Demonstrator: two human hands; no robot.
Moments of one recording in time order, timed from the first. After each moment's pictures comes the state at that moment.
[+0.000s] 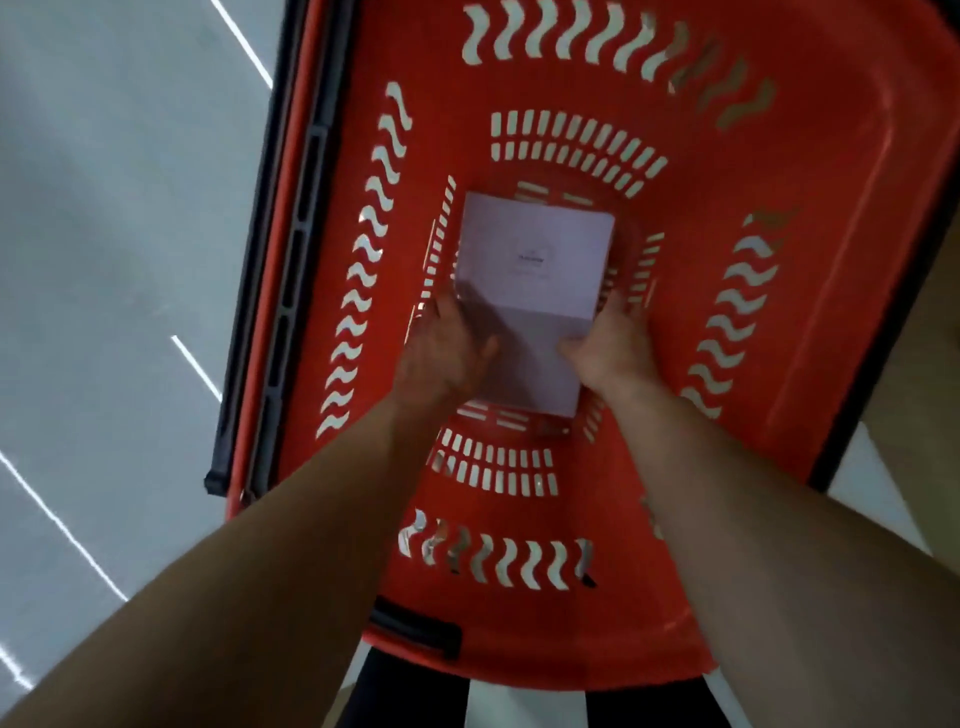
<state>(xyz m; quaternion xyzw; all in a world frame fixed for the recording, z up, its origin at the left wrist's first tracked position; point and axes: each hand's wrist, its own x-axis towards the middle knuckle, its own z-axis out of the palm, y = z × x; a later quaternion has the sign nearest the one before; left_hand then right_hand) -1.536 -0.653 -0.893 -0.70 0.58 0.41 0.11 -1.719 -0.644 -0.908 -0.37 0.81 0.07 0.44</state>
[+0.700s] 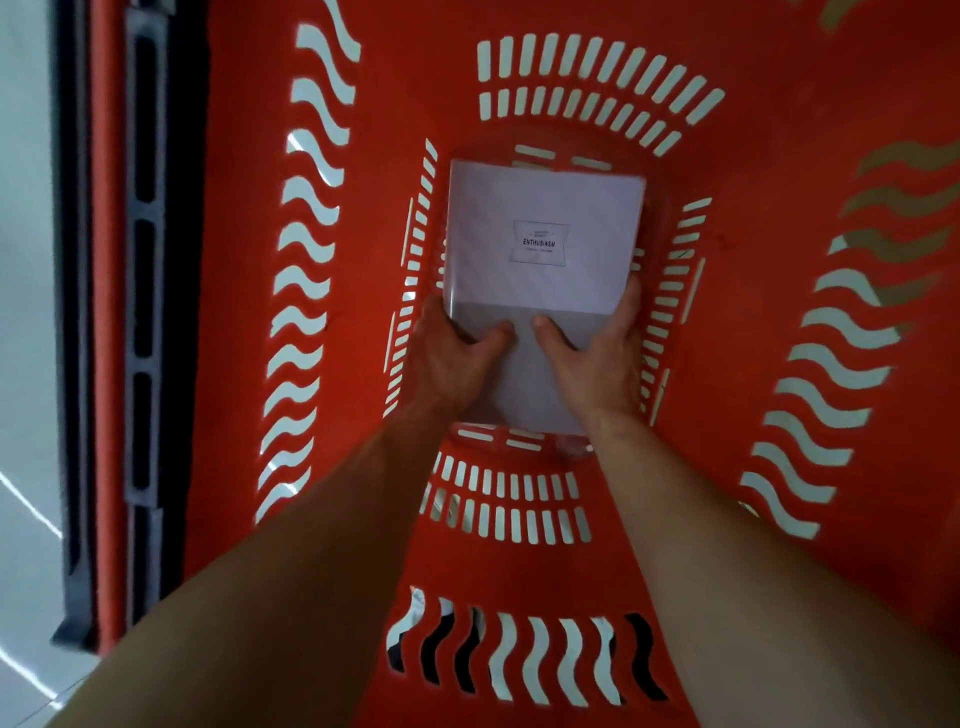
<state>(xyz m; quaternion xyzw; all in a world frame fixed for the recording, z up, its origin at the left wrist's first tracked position) -1.539 -0.644 -0.984 -0.74 0.42 0.52 -0.08 -1.680 -0.606 -1.006 -0.31 0.86 -0.13 0.39</state>
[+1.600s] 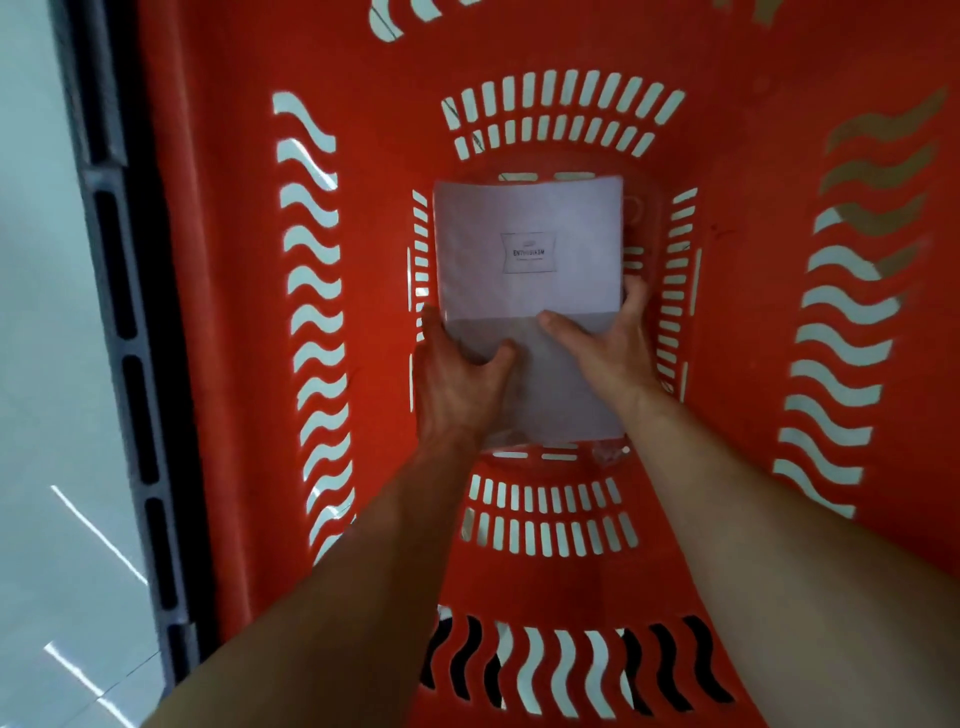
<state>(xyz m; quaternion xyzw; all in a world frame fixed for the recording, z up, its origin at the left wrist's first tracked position) -1.564 -0.631 -0.947 -0.77 0.42 0.47 -0.09 -1.717 -0.622 -0.991 -0.22 0.78 -0.22 0.55</state>
